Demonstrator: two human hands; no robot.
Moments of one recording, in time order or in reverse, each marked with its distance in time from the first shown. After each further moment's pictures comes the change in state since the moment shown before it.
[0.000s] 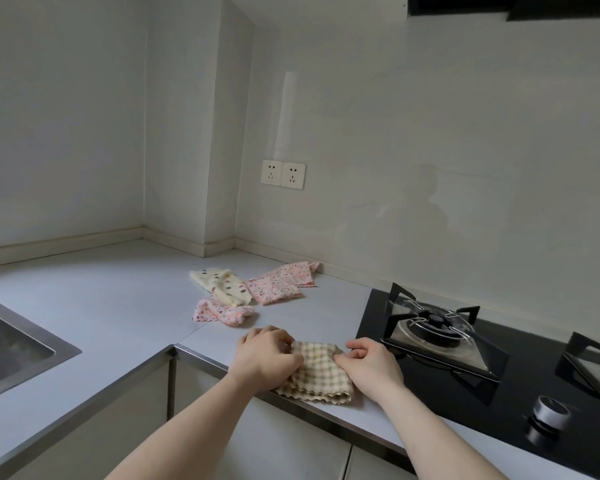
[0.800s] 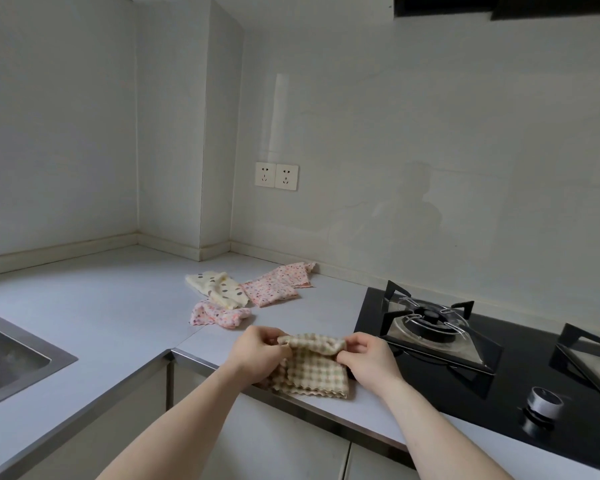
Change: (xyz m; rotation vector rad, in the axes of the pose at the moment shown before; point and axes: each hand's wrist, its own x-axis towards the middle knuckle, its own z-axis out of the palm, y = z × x) left_hand -0.007 -0.003 -0.012 -0.470 0.005 -0.044; right_hand 0.004 0.004 0.002 0.332 -0.046 -0.027
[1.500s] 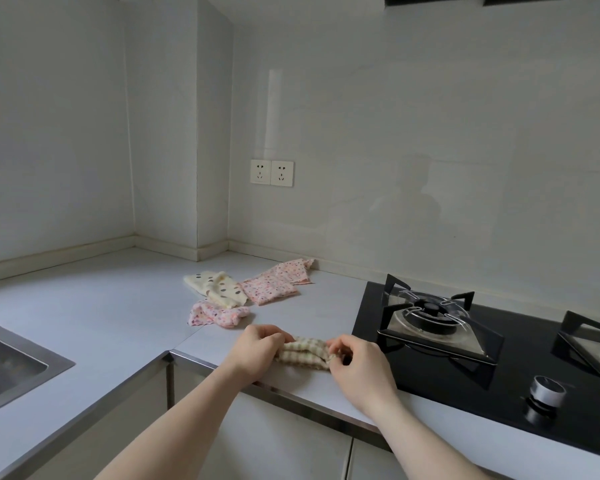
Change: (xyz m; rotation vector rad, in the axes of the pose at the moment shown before) left_hand 0.002 -0.002 -0.001 -0.091 0.001 0.000; right_hand -0.019 0.010 0.018 -0.359 0.124 -0.297
